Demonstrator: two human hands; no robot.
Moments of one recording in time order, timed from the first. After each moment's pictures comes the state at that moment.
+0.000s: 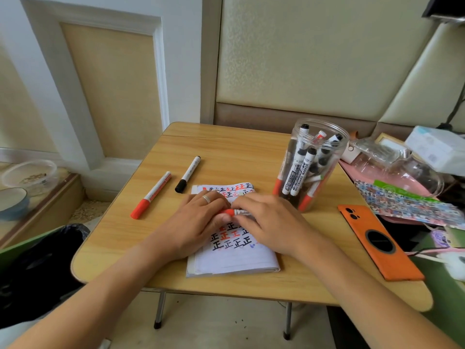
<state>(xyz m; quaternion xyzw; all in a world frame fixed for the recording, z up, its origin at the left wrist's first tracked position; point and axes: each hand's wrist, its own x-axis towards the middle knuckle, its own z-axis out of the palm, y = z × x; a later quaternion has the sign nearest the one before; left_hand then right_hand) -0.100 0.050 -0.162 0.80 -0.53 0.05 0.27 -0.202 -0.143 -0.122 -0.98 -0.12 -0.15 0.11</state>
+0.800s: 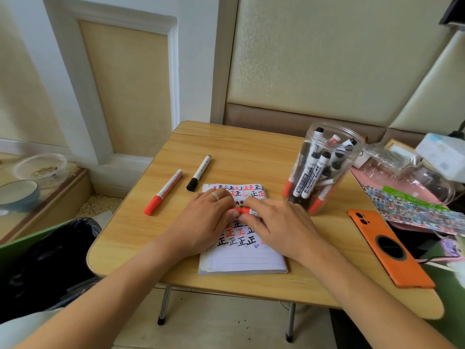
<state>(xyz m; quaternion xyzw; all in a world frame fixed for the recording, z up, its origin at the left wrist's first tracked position) -0.096 0.050 -0.166 0.82 -0.49 0.09 0.27 -0.204 -0.133 -0.124 -0.99 -0.06 -0.14 0.04</state>
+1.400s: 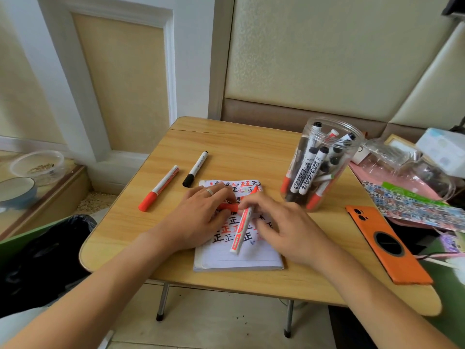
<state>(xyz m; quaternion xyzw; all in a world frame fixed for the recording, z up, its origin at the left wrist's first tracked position) -0.099 0.053 -0.156 0.85 -0.47 0.04 0.23 -0.225 -0.144 -0.119 -0.95 -0.11 -0.10 0.29</state>
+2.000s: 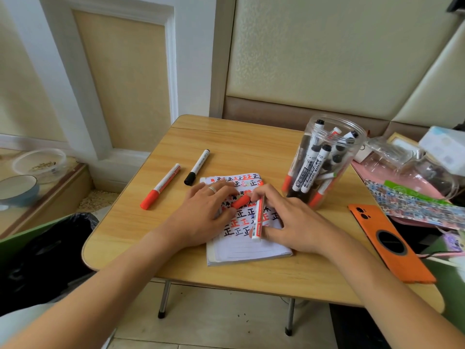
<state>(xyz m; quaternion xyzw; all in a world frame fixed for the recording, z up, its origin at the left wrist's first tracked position) -0.099 0.046 -0.158 0.87 -0.44 0.00 0.22 -0.215 -0.162 -0.115 -0.97 -0.07 -0.01 0.24</state>
